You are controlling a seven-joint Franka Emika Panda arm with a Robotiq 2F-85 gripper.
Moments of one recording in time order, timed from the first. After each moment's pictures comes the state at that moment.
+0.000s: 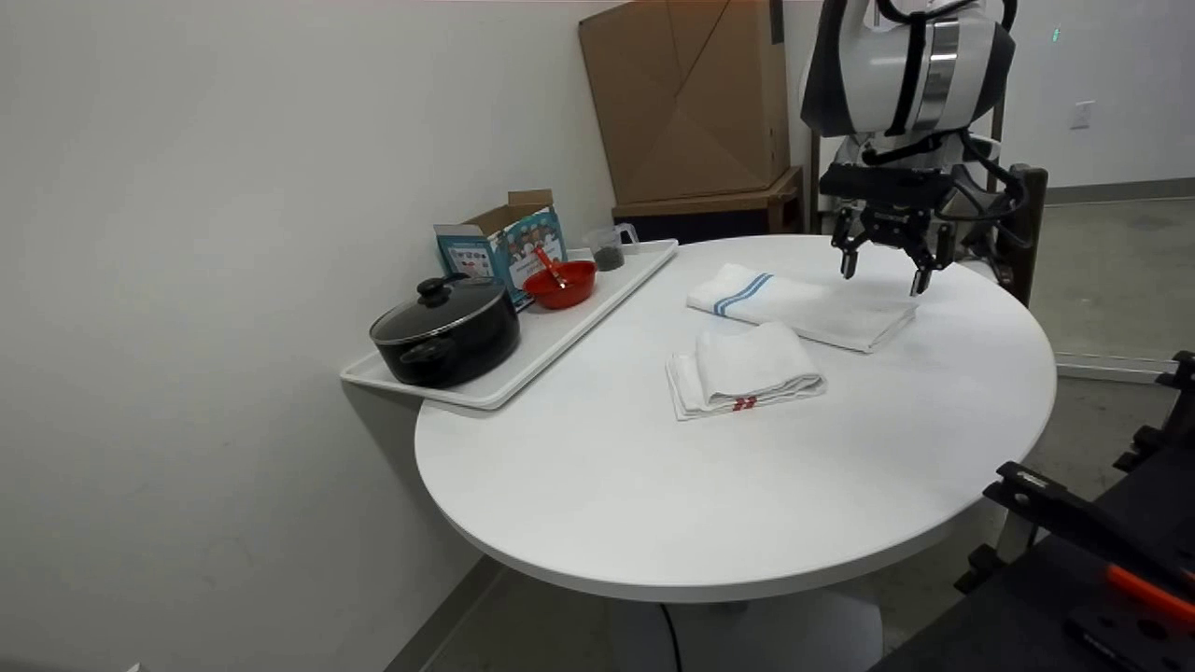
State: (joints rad) arm -0.15 0.58 -0.15 -2.19 0.58 2.80 0.49
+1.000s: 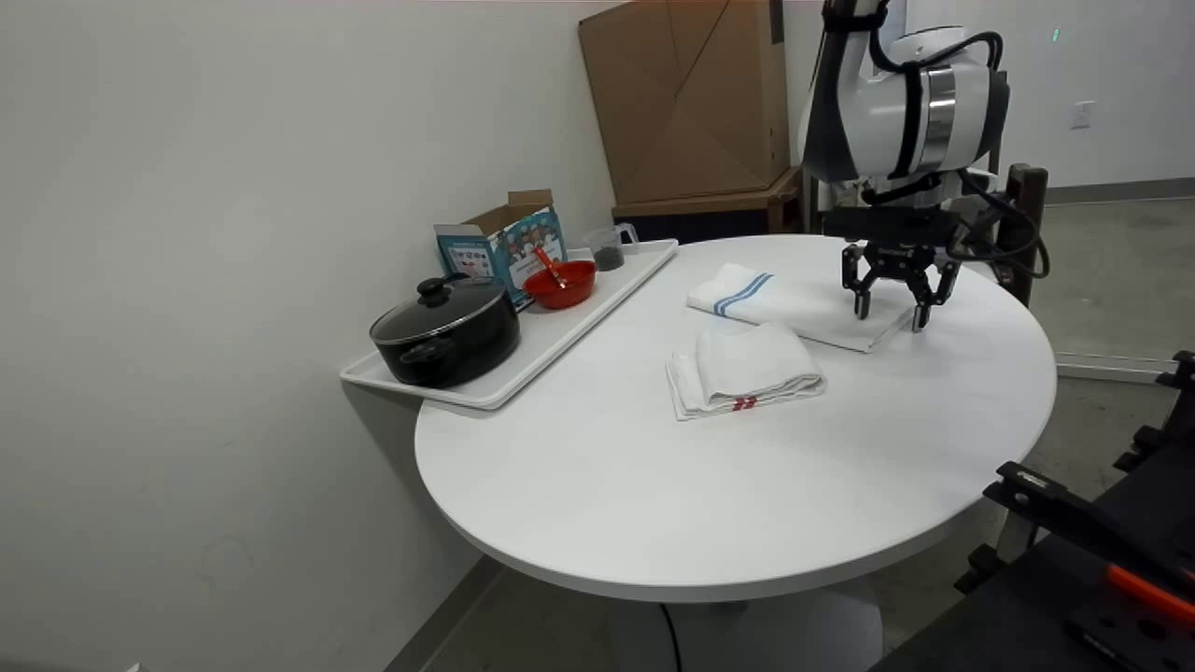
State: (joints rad) arm -0.13 0.66 -0.15 -2.19 0.52 2.84 0.49
